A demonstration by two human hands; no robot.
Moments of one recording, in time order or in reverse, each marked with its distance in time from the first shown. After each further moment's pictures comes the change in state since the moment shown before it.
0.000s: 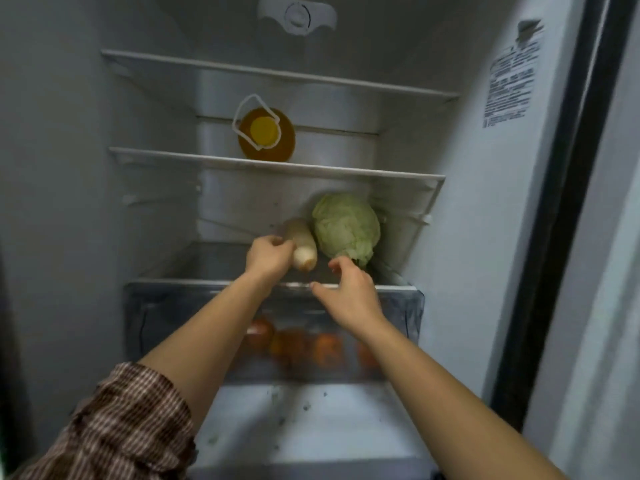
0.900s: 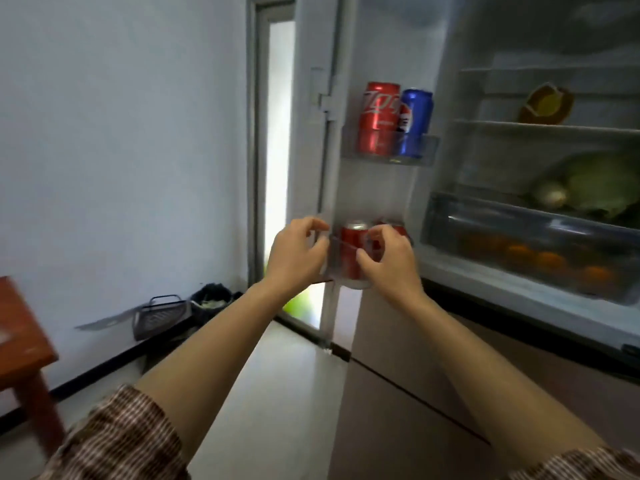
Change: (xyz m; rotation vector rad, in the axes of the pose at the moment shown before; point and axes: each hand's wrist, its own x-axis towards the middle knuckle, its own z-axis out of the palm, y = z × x) left_hand -0.489 -0.005 -0.389 0.526 0.494 0.129; right_hand -0.402 -0.255 0.004 0.379 -0.279 -0.511
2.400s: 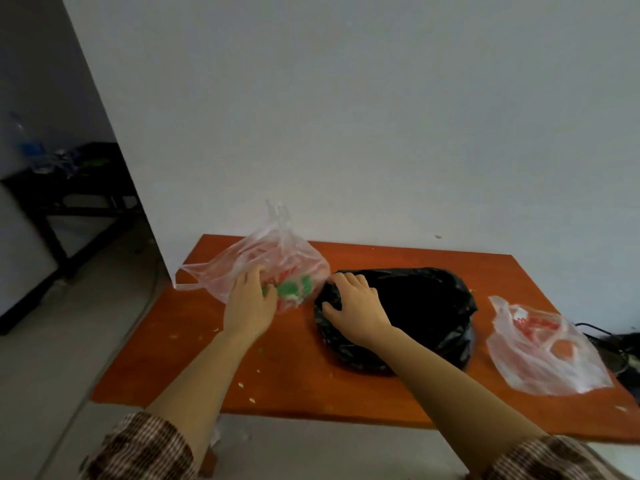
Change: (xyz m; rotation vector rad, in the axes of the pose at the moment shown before) left_hand -0.328 -0.618 -1.003 0.778 0.486 -0.962; right_hand -0.324 -0.920 0.749 0.215 -0.990 -0.809
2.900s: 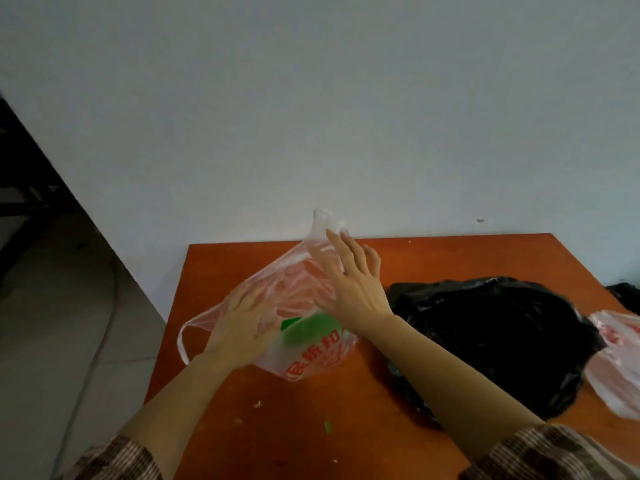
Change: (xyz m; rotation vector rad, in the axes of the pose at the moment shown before) left_hand 0.220 -0.204 0.034 0.297 -0.485 0.427; right_hand 0.240 -0.061 0.108 -0.207 0.230 -0.051
